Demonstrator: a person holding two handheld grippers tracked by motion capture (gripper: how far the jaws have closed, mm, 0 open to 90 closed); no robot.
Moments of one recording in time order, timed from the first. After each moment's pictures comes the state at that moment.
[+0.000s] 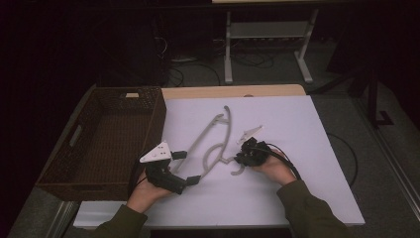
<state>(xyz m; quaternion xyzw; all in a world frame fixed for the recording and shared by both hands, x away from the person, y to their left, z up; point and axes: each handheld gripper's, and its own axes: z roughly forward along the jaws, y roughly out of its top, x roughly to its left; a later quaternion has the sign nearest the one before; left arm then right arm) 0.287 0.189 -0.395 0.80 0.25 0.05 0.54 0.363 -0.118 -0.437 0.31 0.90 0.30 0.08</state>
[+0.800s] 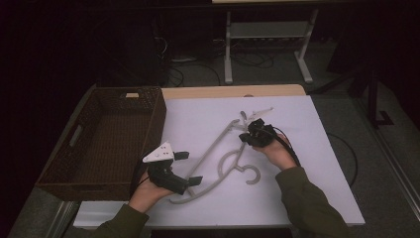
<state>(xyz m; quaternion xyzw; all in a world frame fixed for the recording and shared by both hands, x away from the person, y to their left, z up) 0.288 0.185 -0.397 0.81 0.25 0.04 0.53 0.410 -0.130 -0.412 0.35 0.86 0.34 0.12</state>
